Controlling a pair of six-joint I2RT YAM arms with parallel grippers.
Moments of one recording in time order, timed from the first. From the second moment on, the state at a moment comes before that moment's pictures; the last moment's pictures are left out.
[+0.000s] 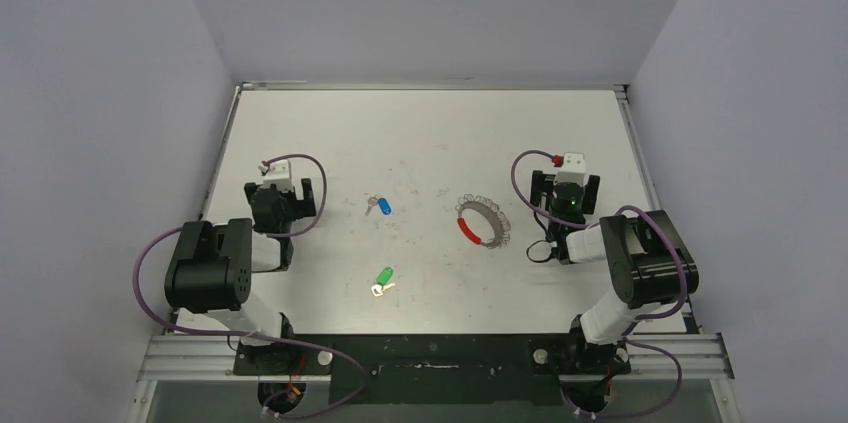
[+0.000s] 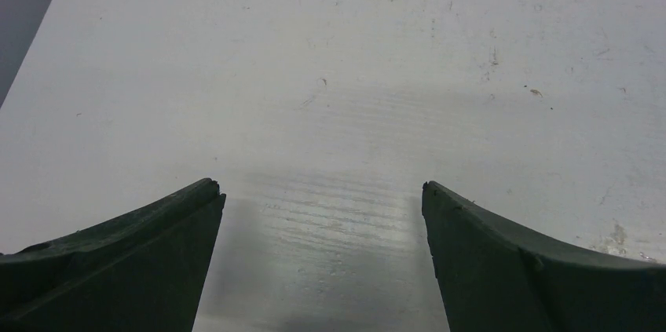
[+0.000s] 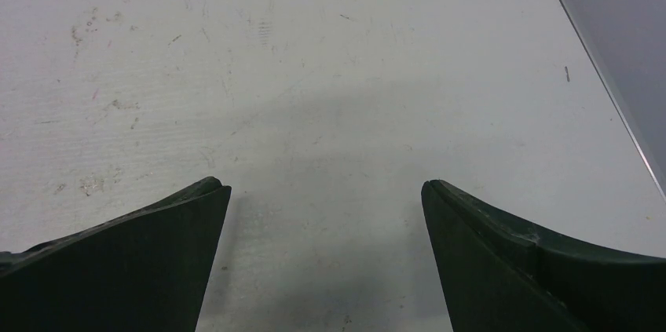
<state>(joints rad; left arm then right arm) 0.05 1.61 0.33 0.92 -0.10 0.01 0.13 1.63 0.39 0.87 0.38 -0.04</state>
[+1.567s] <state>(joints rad) 0.09 0.89 0.61 -0.55 0.21 -0.68 0.01 1.14 0.74 -0.37 0.05 0.51</state>
